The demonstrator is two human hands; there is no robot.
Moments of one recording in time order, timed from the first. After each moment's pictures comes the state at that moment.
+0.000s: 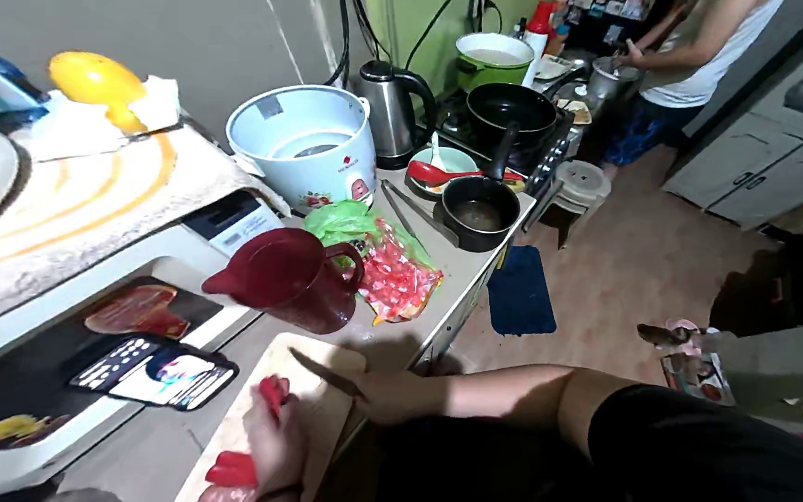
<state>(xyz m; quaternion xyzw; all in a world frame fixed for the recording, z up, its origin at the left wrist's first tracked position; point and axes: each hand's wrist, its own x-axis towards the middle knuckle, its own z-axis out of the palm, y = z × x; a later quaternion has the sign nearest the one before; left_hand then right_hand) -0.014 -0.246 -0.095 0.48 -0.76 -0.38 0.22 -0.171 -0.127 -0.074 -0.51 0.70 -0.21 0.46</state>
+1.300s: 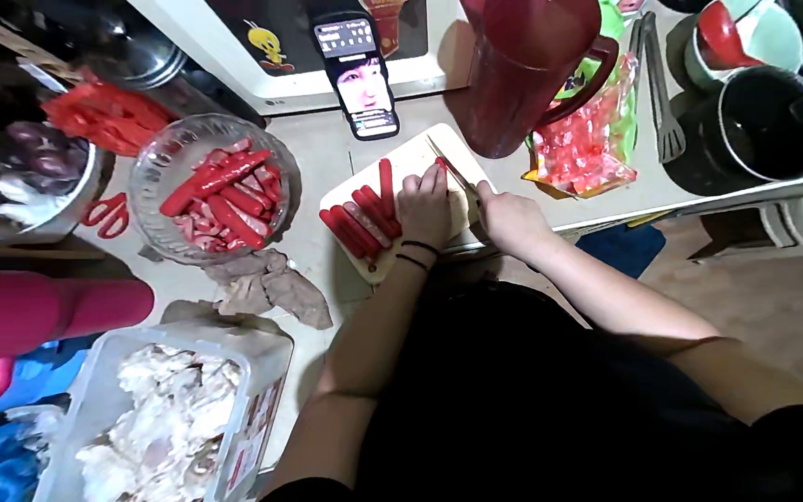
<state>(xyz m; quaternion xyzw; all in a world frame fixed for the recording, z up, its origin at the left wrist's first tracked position) -0.027 -0.236 -0.127 0.46 -0.87 -0.15 0.12 -0.158 -0.161 -0.046 -0.59 0.76 0.05 0.26</state>
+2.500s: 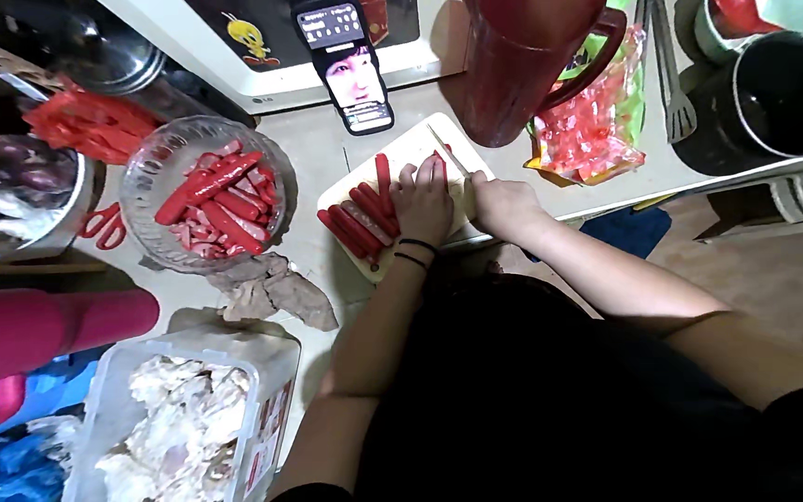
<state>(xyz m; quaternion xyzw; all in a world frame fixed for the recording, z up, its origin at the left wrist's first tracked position) -0.021 -0.236 -0.140 0.46 -0.88 -0.08 0.13 -0.148 -0.182 -0.050 -0.57 0.77 0.11 0.27</state>
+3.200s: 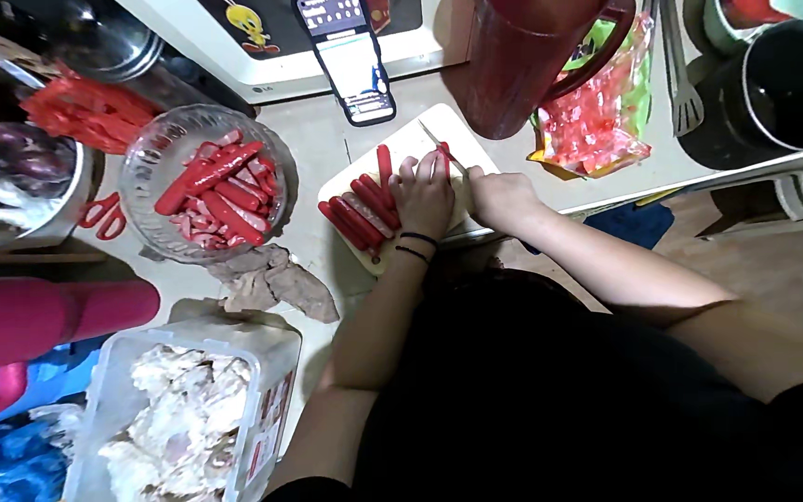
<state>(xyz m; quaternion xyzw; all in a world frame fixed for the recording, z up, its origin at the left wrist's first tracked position) -0.020 -0.235 -0.143 0.46 -0.87 -0.06 0.15 -0.145 -0.184 -0.060 -0.59 0.76 0.12 0.26</state>
